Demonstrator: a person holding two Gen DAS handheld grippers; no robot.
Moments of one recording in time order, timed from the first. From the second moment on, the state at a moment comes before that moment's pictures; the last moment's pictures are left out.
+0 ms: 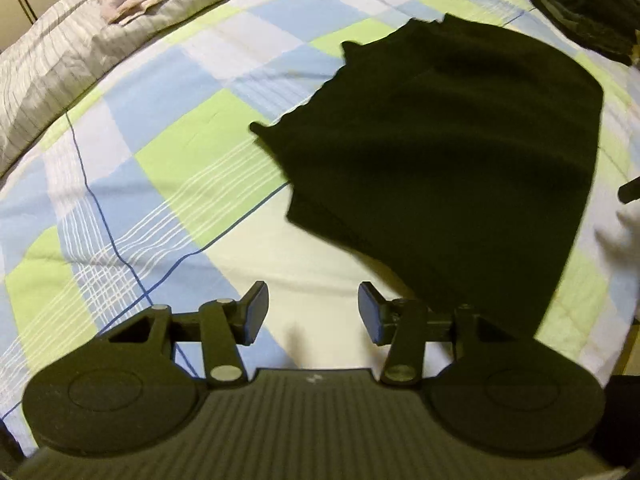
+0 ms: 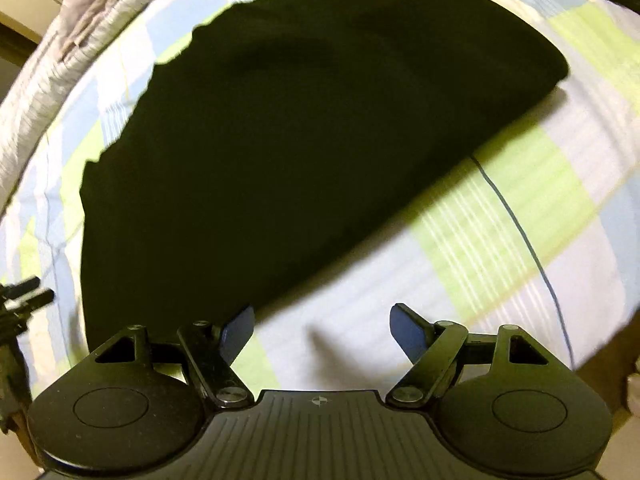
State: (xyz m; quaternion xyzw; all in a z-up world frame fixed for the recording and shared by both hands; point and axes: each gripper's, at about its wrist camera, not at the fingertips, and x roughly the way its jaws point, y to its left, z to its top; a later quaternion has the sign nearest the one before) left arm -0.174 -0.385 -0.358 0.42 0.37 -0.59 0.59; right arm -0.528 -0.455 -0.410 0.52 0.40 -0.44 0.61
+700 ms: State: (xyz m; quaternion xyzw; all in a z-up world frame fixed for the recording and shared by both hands) left arm -0.235 -0.391 -0.362 0.49 0.28 -0.67 0.48; right arm -0.520 -0.412 -0.394 0.49 0.43 -0.47 0.60
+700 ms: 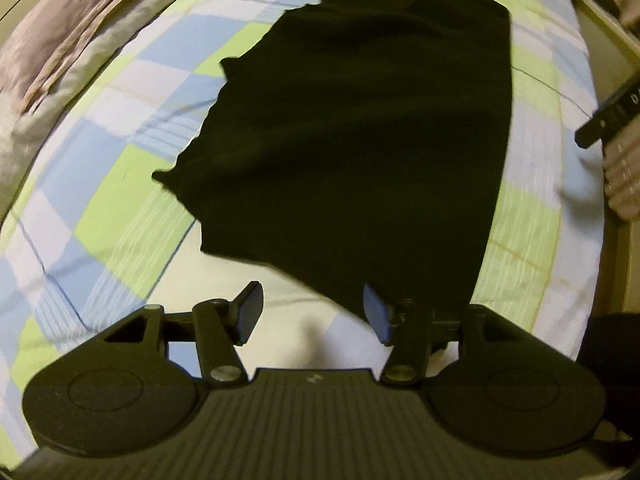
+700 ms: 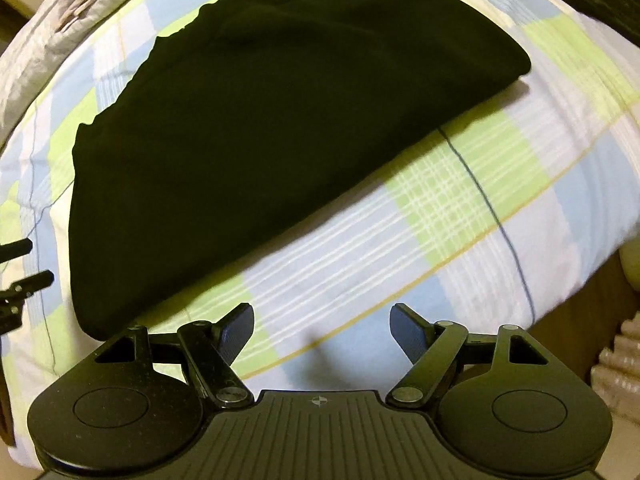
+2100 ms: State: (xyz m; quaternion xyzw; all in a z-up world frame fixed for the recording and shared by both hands) left arm -0.189 -0.408 -0.483 0.57 -0.30 -0.73 0.22; right arm -0.312 -0.346 -0.409 -0.05 0.51 -0.29 0.81
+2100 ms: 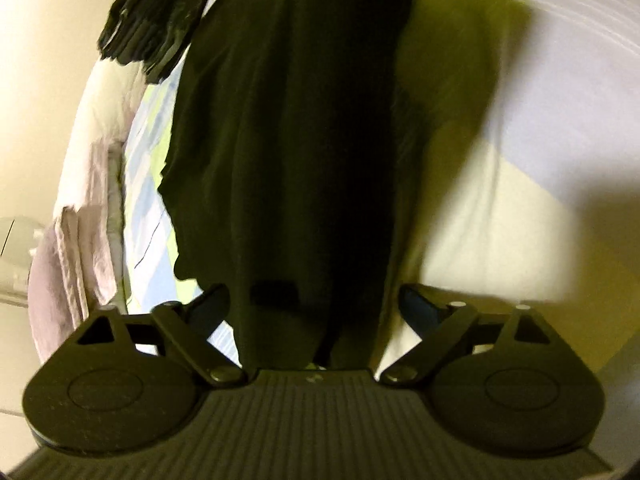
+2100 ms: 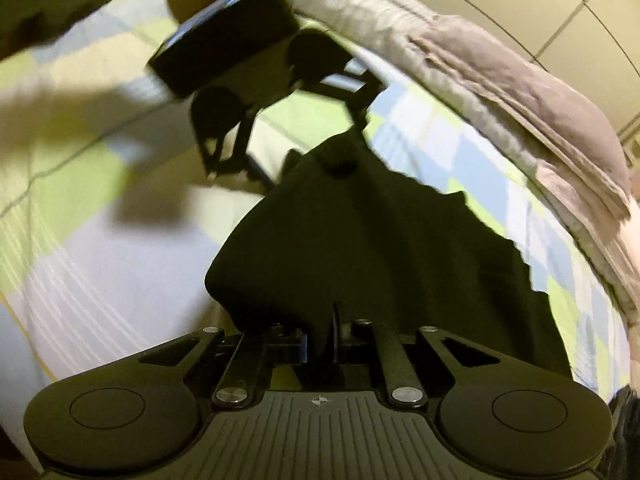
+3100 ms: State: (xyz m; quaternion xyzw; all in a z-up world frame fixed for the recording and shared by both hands) left arm -0.238 -0.496 -0.284 0.60 -0.19 -0.74 0.25; right arm -0.383 -0.352 -0.285 0.25 0.31 -0.33 0.85
